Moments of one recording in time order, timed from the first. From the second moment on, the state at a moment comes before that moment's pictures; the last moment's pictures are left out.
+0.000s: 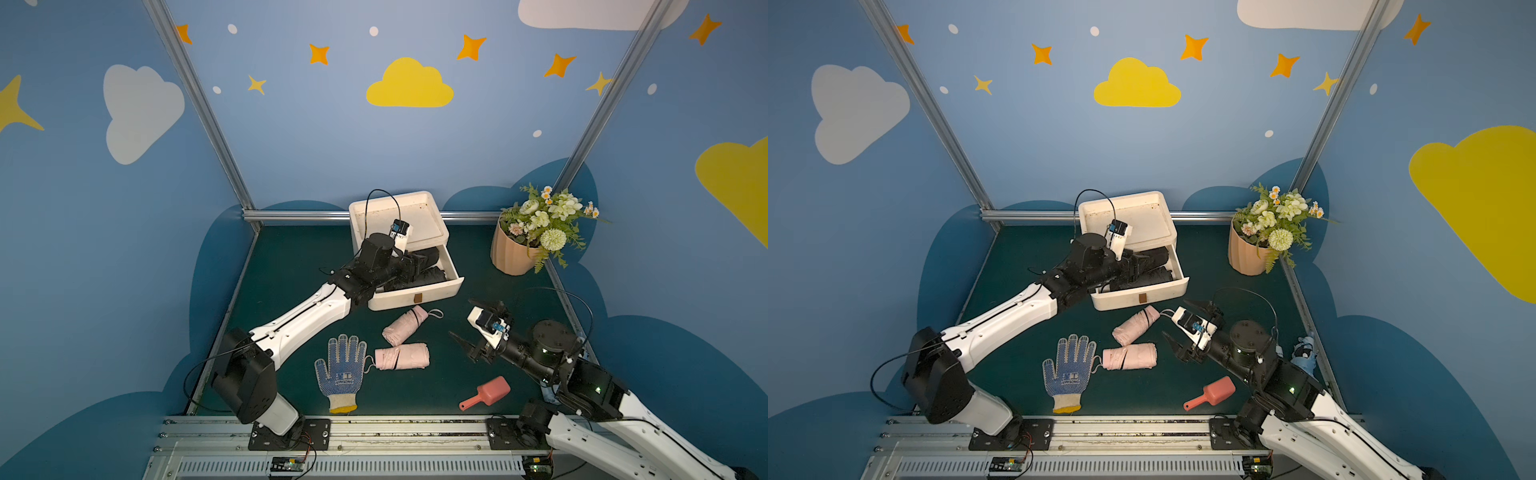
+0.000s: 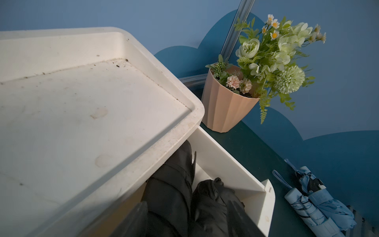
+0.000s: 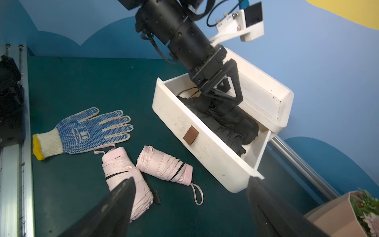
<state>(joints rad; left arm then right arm) -0.66 1.54 1.29 -0.13 0.06 -0.24 0.92 0.57 0.74 -0.41 0.08 -0.33</state>
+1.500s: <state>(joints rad) -0.38 1.62 1.39 -0.13 -0.17 -0.32 0.85 1.18 0.85 -0.26 0.09 0.31</state>
